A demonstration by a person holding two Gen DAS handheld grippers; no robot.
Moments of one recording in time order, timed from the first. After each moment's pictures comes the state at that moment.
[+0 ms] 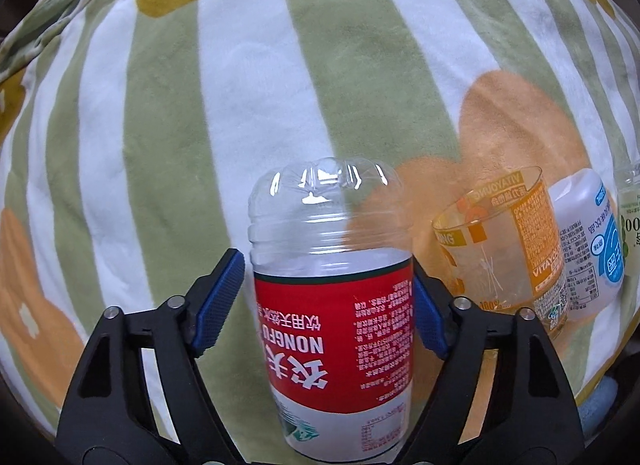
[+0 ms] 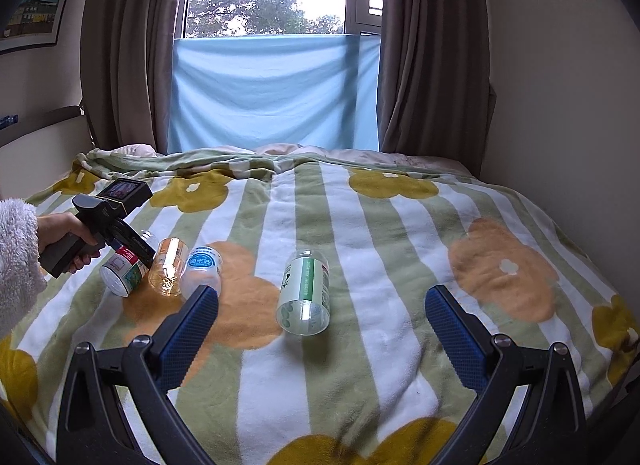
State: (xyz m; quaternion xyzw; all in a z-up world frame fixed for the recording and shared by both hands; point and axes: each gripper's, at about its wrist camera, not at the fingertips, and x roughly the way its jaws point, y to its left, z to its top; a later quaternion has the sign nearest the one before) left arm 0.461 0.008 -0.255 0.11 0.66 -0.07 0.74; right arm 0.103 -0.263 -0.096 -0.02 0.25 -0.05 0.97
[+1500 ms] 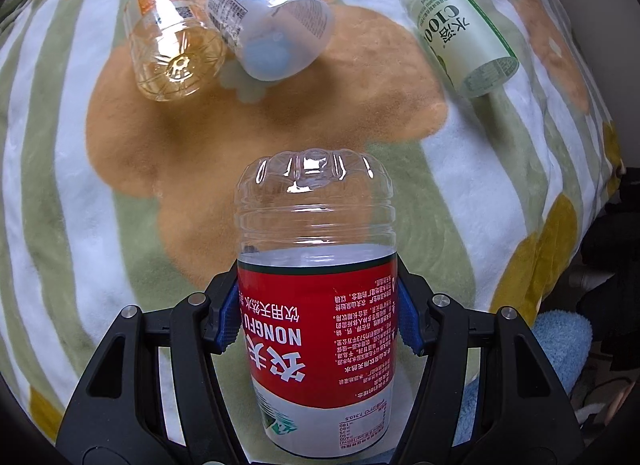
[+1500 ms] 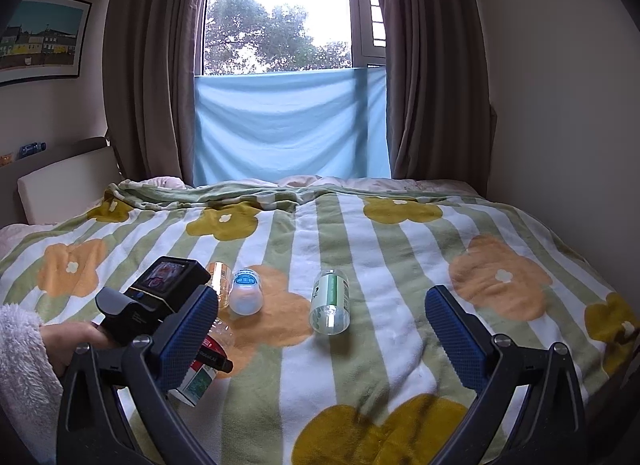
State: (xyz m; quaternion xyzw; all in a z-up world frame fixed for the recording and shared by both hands) left arm 0.263 -0.105 -0.234 0.06 0.65 -0.19 0.73; right arm 0.030 -0.248 -0.052 0.01 0.20 -0.02 0.98
